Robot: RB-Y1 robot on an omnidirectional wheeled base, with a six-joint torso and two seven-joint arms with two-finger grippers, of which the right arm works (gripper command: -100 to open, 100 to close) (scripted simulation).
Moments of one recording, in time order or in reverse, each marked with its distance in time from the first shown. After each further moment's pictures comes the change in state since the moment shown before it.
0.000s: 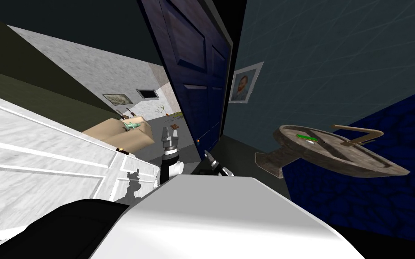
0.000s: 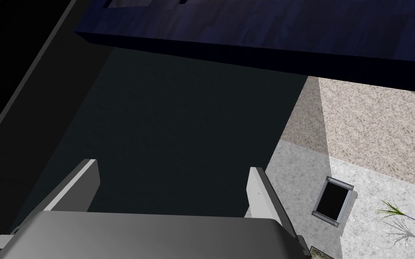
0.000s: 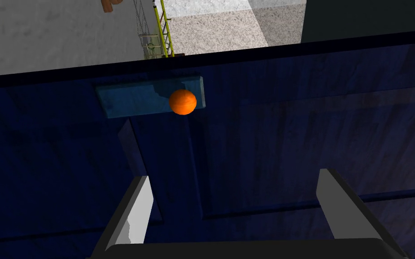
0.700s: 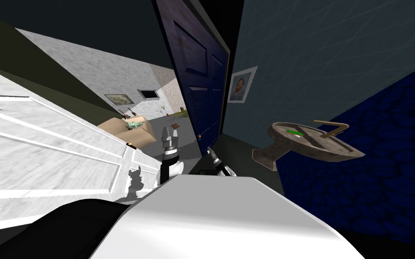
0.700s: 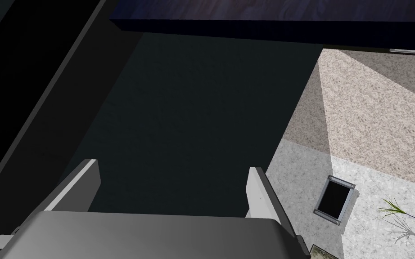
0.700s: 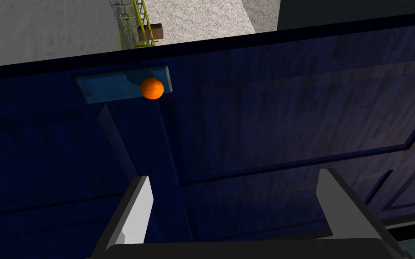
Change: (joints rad) arm 0.065 -0.025 -0.098 -0.158 -0.001 0.036 0.004
